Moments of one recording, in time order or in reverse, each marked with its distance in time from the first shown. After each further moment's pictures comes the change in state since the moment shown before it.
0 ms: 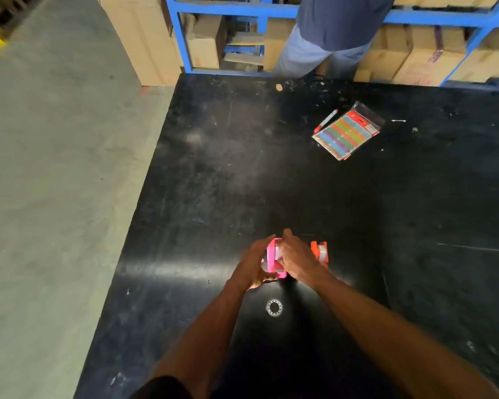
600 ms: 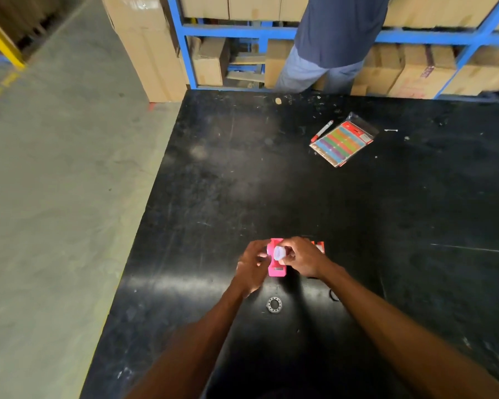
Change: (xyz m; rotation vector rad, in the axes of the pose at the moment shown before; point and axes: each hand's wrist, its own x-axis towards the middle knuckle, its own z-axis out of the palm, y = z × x) left_hand -0.036 0.020 0.005 -0.156 0.303 -0.030; right_hand -0.038 0.010 -0.033 0.411 0.026 -0.089
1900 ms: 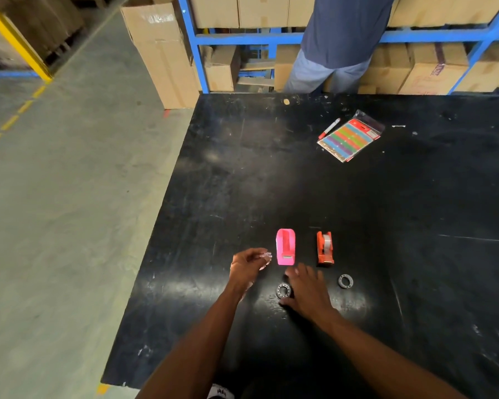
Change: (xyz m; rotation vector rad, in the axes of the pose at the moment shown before) left_hand -0.033 -0.023 -0.016 -0.382 0.109 -0.316; right_hand -0.071 0.017 0.109 -0.493 0.079 0.063
